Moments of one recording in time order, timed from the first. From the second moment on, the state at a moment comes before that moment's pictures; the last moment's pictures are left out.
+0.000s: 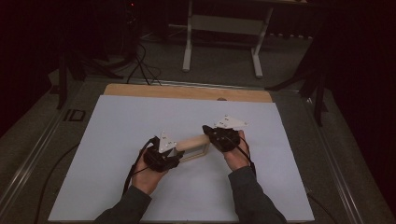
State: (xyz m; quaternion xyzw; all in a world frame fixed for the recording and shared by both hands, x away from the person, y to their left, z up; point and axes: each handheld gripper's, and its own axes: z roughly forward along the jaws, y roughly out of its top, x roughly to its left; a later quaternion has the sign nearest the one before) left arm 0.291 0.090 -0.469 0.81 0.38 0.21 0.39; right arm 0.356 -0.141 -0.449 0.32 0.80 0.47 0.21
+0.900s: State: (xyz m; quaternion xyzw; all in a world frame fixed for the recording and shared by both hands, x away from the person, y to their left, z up) left arm 0.292 0.090 -0.470 0.81 0.38 0.21 0.39; right arm 0.348 -0.160 -0.439 0.31 0.78 0.50 0.19
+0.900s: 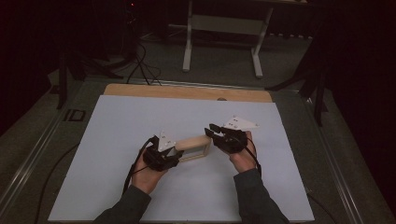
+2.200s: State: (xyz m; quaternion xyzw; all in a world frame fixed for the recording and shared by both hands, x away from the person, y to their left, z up) left arm 0.295 0.092 -0.470 0.81 0.38 0.20 0.40; right arm 0.350 -0.157 -0.470 0.26 0.84 0.47 0.11
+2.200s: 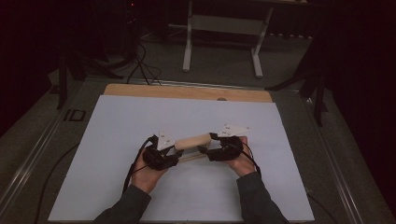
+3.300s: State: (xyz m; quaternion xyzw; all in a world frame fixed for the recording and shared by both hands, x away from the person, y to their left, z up) left arm 0.297 0.095 -0.468 0.81 0.39 0.20 0.40; right arm 0.353 -0.147 -0.477 0.23 0.85 0.46 0.11
